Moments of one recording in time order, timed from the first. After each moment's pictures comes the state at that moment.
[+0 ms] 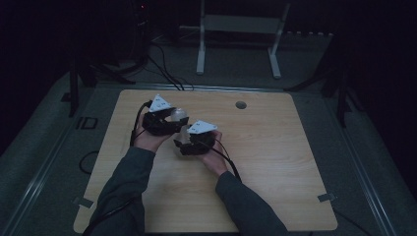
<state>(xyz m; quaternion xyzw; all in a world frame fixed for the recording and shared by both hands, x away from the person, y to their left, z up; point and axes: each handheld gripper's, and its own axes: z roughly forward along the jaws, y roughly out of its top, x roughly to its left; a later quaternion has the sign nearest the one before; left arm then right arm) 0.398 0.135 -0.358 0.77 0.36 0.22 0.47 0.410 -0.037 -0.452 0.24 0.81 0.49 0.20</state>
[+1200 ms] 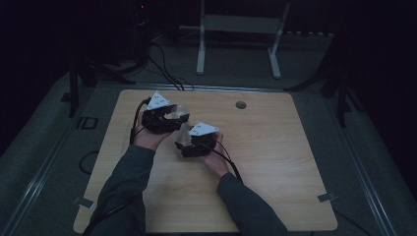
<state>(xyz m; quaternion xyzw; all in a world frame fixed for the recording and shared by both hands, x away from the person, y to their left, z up) 0.397 0.135 -0.349 0.77 0.35 0.22 0.49 0.408 -0.041 -0.457 0.24 0.81 0.49 0.20</state>
